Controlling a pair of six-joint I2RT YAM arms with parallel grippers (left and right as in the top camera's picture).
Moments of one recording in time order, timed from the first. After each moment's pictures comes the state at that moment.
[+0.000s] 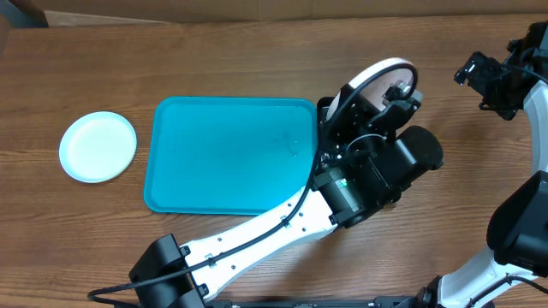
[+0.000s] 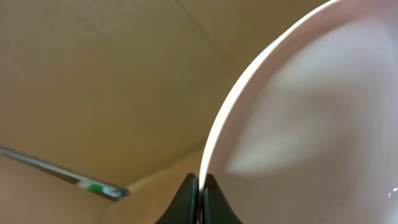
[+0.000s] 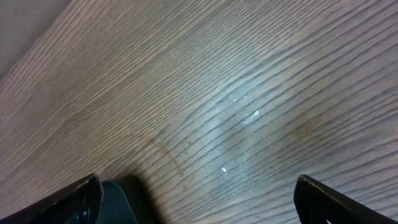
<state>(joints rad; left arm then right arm) -1.08 1.78 1.58 -0.26 -1.20 0.29 -0.34 1.89 1.65 -0.84 -0.20 0.33</state>
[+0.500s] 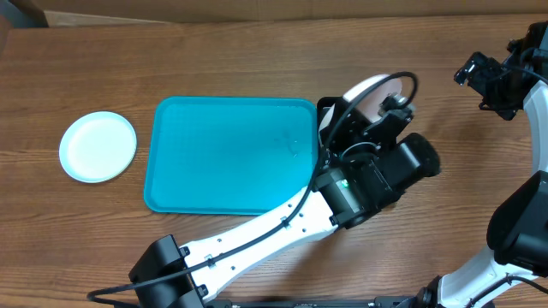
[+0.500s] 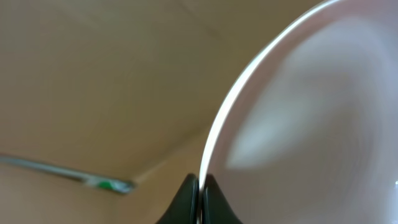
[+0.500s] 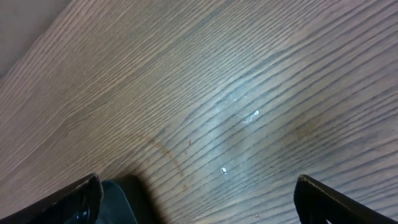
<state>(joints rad) -1.08 1.78 1.58 -0.55 -1.12 0.14 -0.34 1.89 1.65 -0.85 -0.20 0.33</state>
